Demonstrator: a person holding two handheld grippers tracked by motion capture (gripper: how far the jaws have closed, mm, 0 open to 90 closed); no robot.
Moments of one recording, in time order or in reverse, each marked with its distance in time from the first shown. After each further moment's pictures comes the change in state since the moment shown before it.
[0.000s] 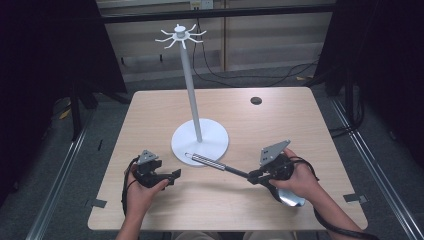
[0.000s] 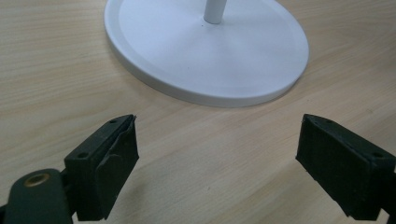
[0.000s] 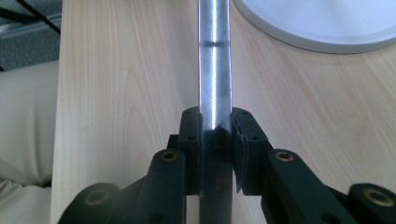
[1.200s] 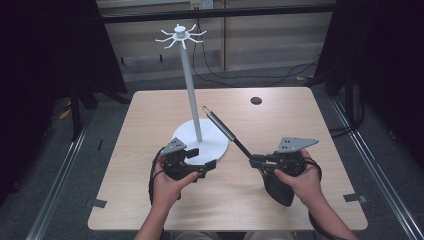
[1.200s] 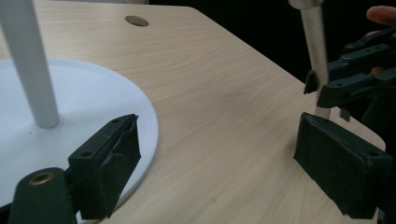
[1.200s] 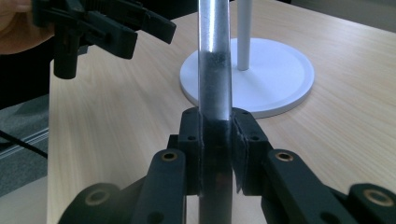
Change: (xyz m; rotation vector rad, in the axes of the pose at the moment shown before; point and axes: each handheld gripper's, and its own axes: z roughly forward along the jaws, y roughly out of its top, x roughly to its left) left arm -0.084 0.057 0.017 -0.154 -0.311 0.015; right arm 0.004 -0.005 -0.027 -0.384 -0.167 0.220
